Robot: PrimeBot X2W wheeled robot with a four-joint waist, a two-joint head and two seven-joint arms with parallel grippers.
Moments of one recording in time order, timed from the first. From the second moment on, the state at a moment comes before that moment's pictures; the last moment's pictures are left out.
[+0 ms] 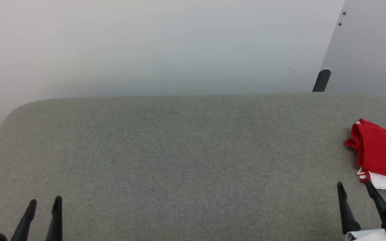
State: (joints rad) left arm 0.19 0.37 0.07 0.04 -0.61 -0.13 -0.26; right arm 0.04 -0.17 -0.06 0.16 0.10 0.13 -0.26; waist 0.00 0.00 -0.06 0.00
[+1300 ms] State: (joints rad) left arm 0.18 0.29 0.04 0.11 -0.77 -0.13 -0.20; right arm 0.07 -0.12 -0.05 0.22 0.34 0.13 -0.19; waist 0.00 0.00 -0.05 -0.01
